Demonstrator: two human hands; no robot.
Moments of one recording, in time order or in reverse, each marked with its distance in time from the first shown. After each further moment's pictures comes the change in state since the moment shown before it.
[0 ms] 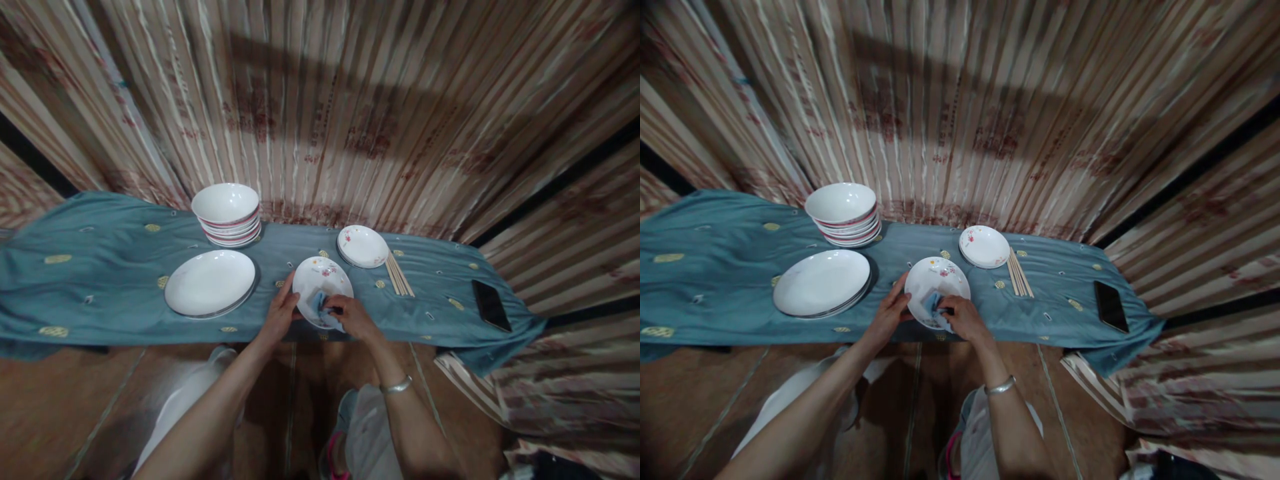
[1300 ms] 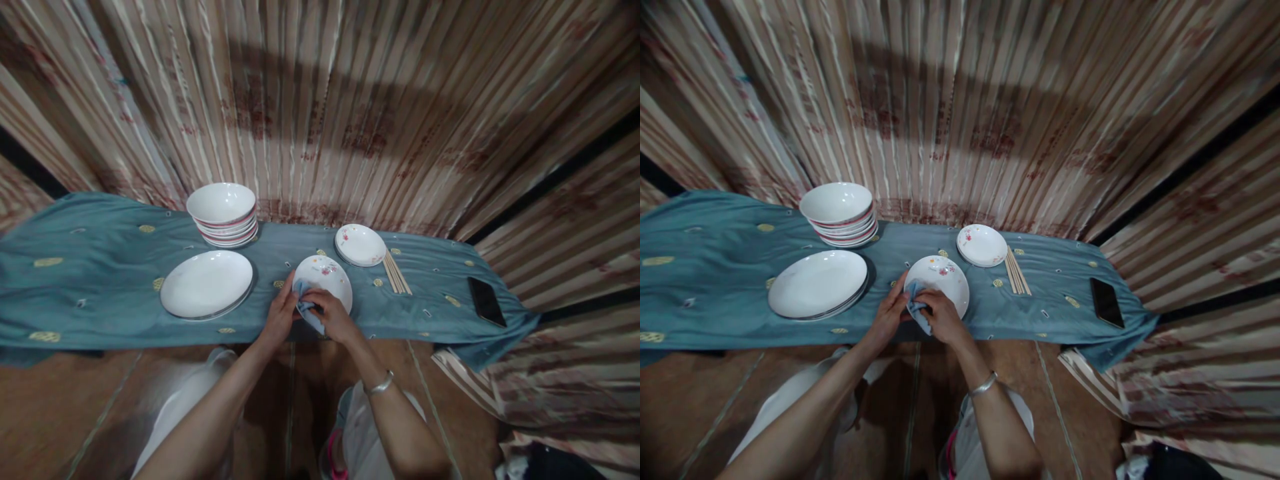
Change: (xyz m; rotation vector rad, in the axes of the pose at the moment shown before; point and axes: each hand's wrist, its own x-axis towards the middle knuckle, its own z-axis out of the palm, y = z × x) left_hand -0.001 0.000 0.004 0.061 -0.003 0.033; right_hand 0.013 -0.035 0.026 0.071 0.092 -0.183
